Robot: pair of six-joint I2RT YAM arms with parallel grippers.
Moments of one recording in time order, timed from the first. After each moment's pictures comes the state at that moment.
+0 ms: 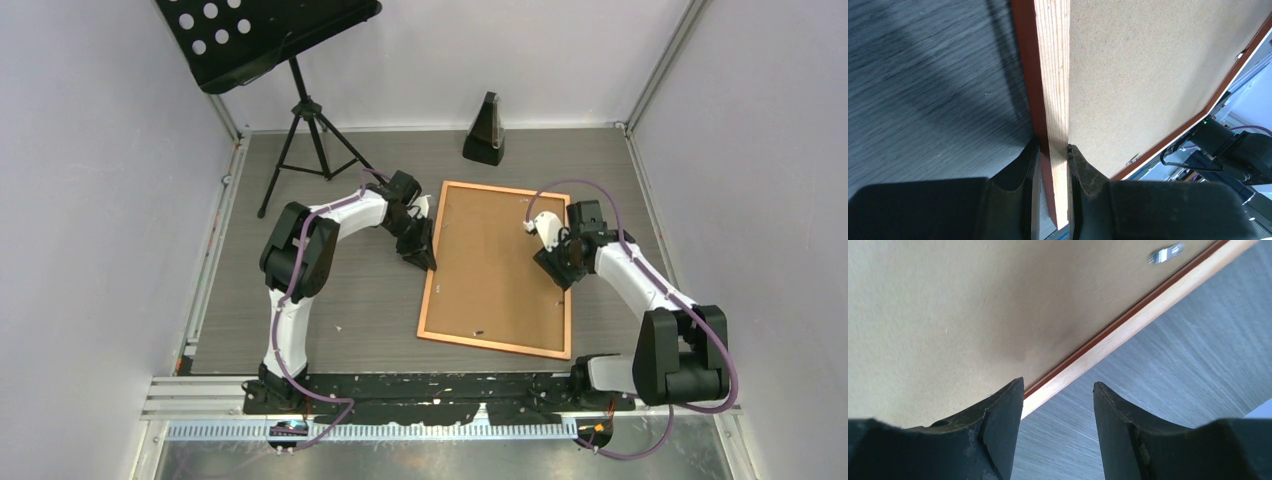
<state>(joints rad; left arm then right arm) -0.53 2.11 1.47 -0.64 0.57 -0.42 0.07 1.29 0.74 -0.63 -0.06 -0.70</state>
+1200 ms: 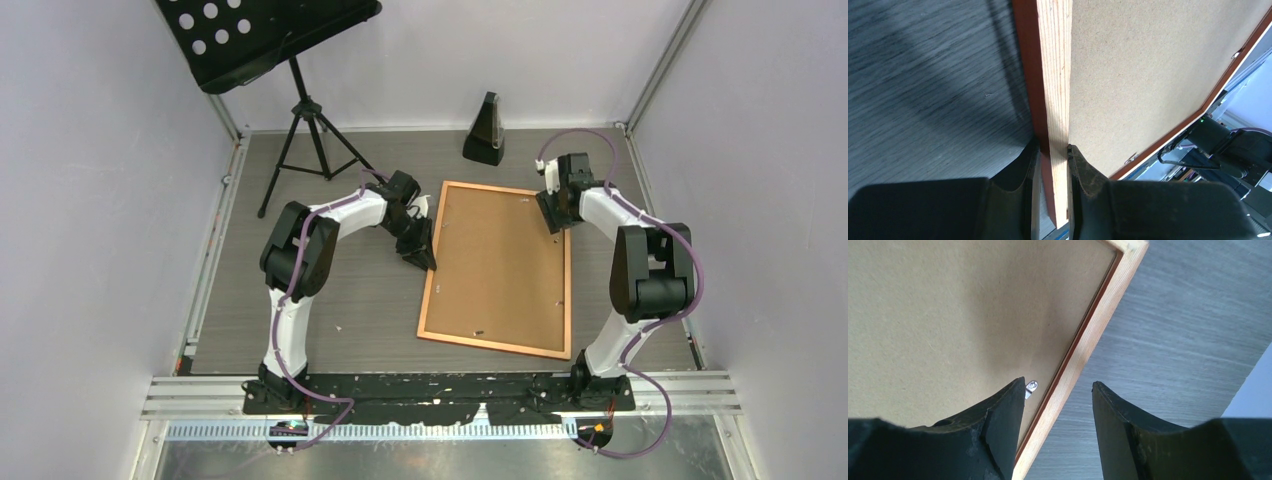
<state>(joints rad) -0.53 2.12 1.47 -0.64 0.59 -0.42 0.04 1.76 1.18 -0.45 0.13 -0.33</state>
